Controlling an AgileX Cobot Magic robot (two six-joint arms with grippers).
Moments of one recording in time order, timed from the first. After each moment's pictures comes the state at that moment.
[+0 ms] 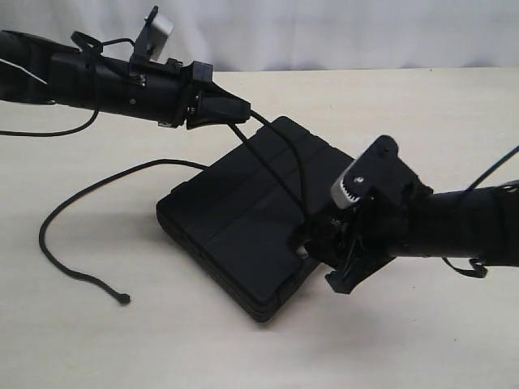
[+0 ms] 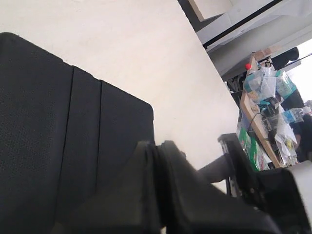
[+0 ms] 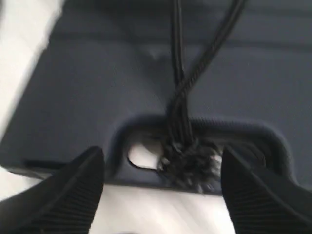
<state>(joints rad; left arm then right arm) -0.09 1.98 -1.20 -1.57 1.01 1.20 0.38 1.53 -0.55 1.73 0.32 -2.08</state>
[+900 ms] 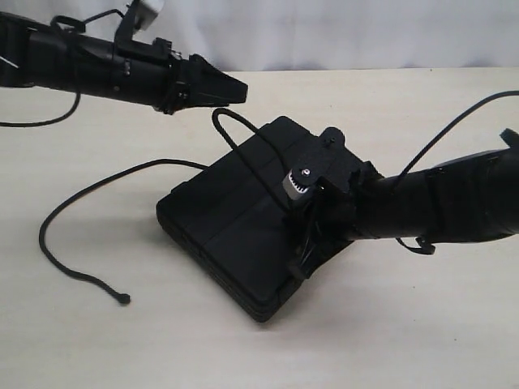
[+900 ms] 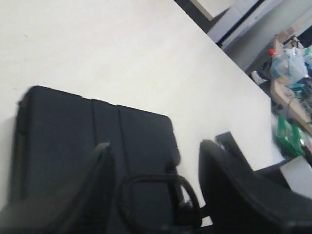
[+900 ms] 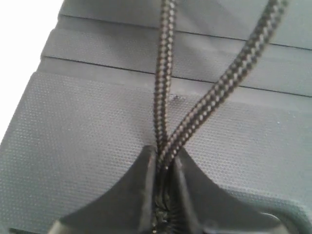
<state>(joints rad) -0.06 1.89 -1.20 -1.51 0.98 1.36 0.48 1.66 -0.69 1.74 0.27 -2.08</state>
